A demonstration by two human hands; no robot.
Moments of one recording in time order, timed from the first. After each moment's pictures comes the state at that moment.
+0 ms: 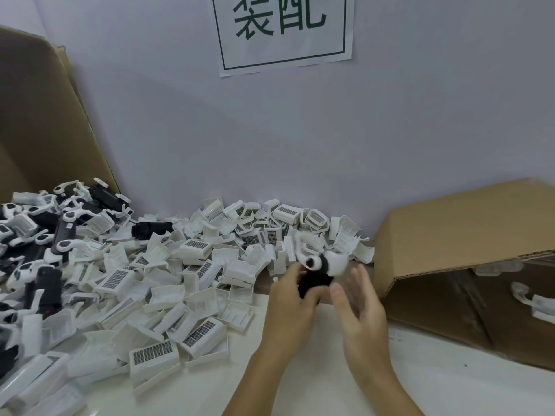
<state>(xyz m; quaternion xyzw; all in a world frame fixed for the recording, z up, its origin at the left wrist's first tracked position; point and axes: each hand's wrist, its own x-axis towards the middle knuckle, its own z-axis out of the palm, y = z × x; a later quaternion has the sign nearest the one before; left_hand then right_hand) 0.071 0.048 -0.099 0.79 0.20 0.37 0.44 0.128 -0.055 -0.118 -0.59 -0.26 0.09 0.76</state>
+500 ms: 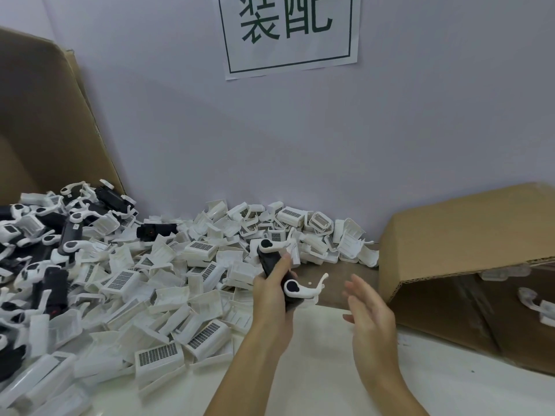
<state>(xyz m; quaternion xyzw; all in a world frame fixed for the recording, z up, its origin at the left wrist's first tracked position) 0.069 0.061 -0.073 0.37 0.28 0.36 0.81 0.130 -0.056 -0.114 -0.63 -0.21 0.10 0.74</state>
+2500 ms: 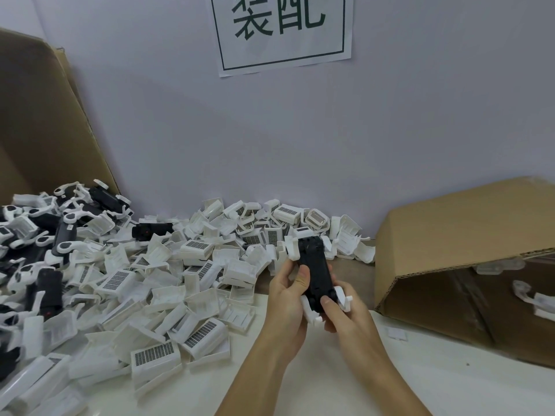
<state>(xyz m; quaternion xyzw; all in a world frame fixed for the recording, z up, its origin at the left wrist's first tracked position) 0.073 0.042 -0.089 0.49 0.12 0.33 0.80 0.130 -0.052 -0.117 -0.64 -0.32 0.17 0.68</state>
